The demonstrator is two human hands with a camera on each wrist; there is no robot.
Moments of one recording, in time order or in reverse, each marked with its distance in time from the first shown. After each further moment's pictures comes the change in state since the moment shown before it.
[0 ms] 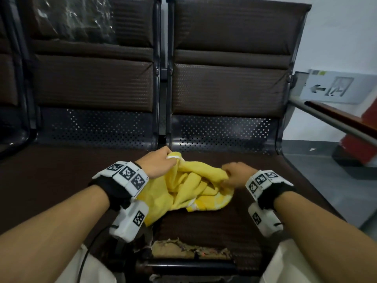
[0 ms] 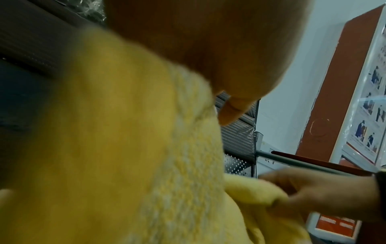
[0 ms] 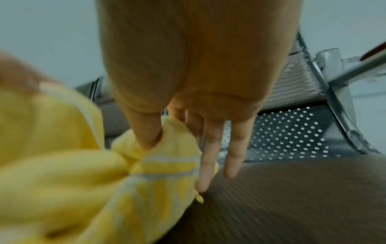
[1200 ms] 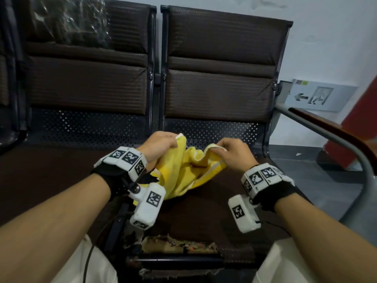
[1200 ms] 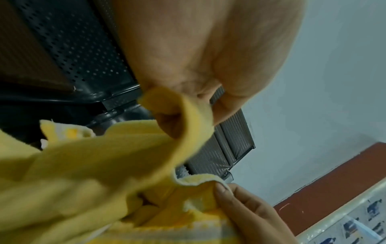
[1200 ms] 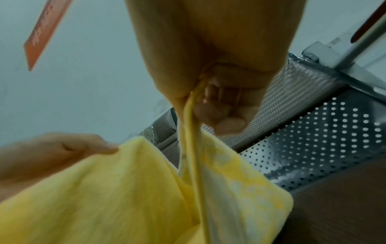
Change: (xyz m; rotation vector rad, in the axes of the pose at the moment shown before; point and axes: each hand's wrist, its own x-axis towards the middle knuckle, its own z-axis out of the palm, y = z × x) left_hand -0.018 0.053 -0.011 -0.878 0.117 0.036; right_hand -0.033 -0.010 -0.036 0.472 0.601 -0.041
